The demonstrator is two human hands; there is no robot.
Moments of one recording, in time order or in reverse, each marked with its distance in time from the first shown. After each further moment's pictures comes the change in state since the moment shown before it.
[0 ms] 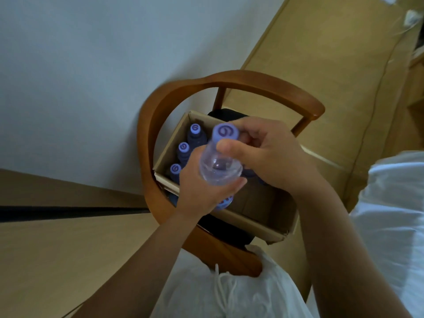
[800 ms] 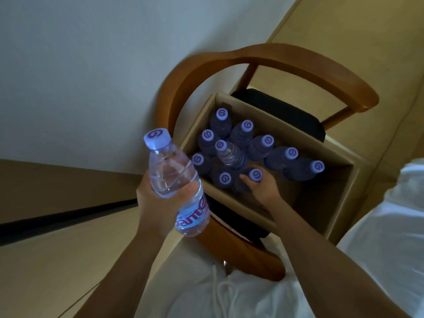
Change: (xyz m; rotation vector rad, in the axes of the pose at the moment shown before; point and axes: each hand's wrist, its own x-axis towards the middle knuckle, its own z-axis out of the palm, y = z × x) left_hand -0.017 -0.061 -0.090 -0.218 0.304 -0.320; right_hand 0.027 0.238 0.128 0.060 0.139 0.651
